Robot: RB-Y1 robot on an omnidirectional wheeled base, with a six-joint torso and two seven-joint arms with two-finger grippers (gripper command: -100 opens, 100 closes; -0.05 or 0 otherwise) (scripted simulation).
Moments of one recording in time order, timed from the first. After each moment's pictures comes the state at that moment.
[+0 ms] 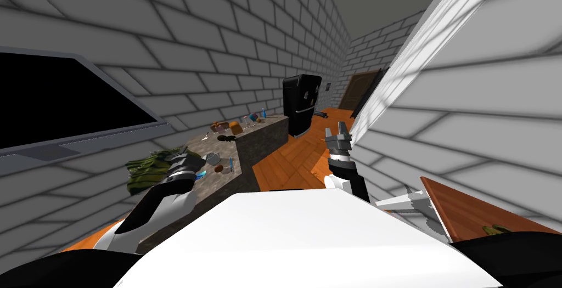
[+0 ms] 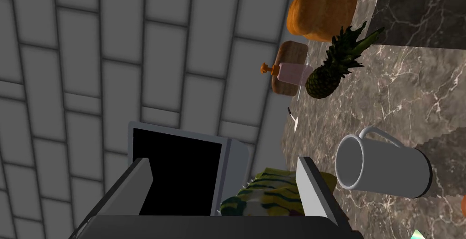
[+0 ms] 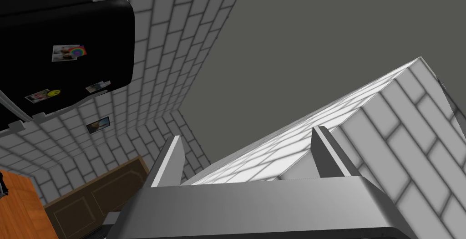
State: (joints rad) left arm 0.53 0.17 0.59 -2.35 0.21 0.37 0.43; right arm 0.52 0.00 0.05 -2.33 -0.09 -0.44 0.05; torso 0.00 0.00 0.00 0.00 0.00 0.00
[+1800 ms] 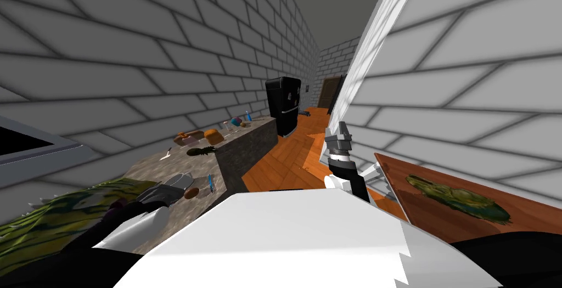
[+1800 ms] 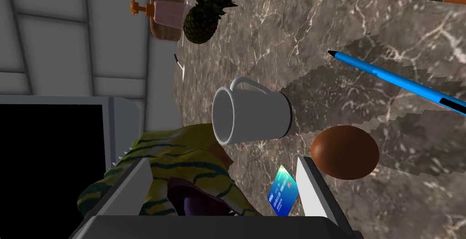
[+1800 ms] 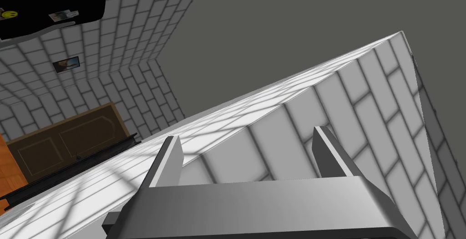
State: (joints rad) left arm 0.57 0.16 0.81 -2.28 0.24 0.88 0.56; right arm 0.52 0.00 0.05 -2.33 -0.09 -0.44 0.05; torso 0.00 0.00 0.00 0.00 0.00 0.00
